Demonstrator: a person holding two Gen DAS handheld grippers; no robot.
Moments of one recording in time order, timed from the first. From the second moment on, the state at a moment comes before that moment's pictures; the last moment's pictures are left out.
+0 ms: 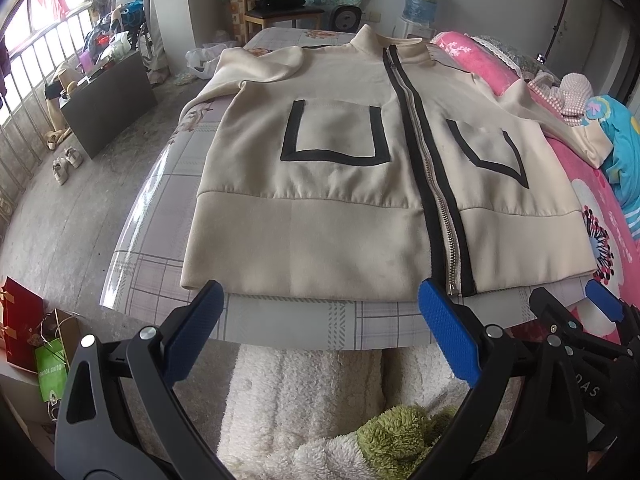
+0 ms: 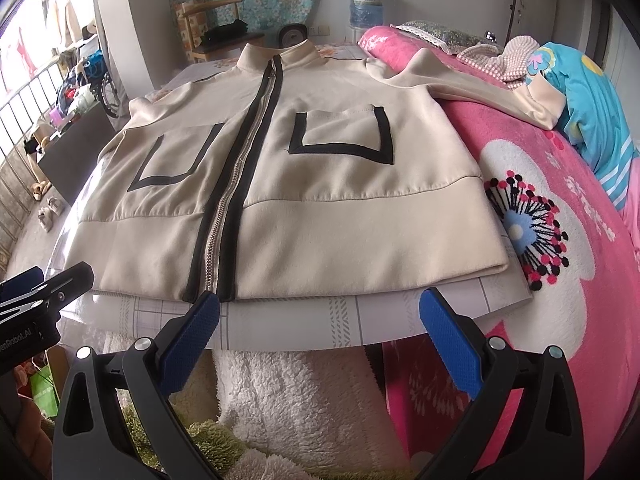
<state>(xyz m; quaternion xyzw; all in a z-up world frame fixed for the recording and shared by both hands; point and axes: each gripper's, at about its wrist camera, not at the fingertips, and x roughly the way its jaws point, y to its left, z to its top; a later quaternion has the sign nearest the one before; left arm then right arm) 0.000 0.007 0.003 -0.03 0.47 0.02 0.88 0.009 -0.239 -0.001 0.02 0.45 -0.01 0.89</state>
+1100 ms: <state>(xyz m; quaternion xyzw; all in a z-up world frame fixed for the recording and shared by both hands) 0.024 0.024 -0.008 -0.03 0.49 0.03 0.87 0.032 -0.240 -0.003 0.01 0.46 -0.03 0.89</state>
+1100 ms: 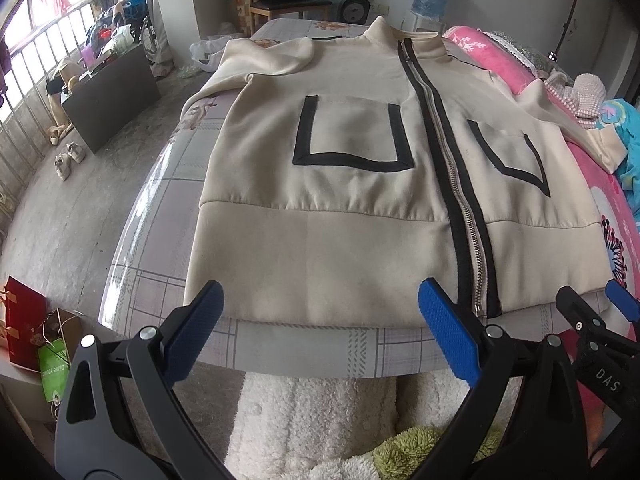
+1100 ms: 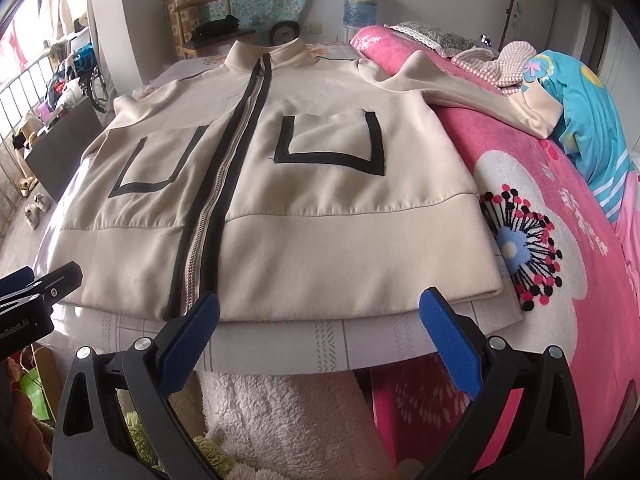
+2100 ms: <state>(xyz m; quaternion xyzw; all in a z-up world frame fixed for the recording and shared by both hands) 0.106 0.088 -0.066 -0.03 0.52 0.03 0.85 0.111 -0.261 -0.056 0.01 0.52 -0.01 0.86</state>
